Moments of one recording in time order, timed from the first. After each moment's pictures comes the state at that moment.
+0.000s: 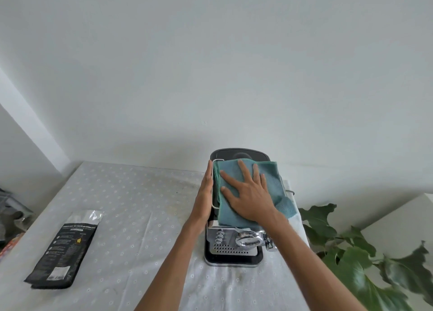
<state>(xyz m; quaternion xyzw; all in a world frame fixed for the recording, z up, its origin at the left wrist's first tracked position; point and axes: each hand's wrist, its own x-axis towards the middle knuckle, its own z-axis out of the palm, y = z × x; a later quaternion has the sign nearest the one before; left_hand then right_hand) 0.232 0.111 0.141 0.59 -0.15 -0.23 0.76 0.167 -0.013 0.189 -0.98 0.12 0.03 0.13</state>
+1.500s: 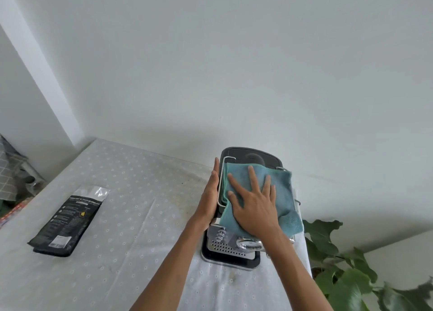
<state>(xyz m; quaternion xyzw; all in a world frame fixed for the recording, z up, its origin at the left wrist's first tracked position) 0.224 0.109 0.140 0.55 -0.10 -0.24 0.79 0.153 0.001 0.184 -0.98 0.13 0.01 0.11</state>
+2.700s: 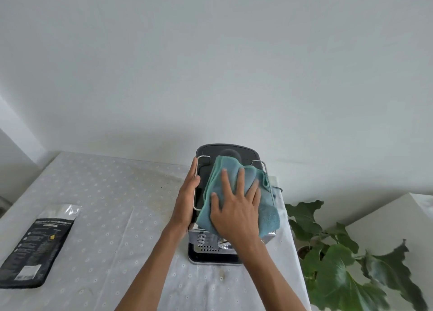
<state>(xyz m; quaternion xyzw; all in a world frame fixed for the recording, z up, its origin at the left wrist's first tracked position) 0.225 0.104 0.142 0.59 -0.14 -0.19 0.77 0.135 0.011 0.179 -0.96 0.23 -0.05 0.14</state>
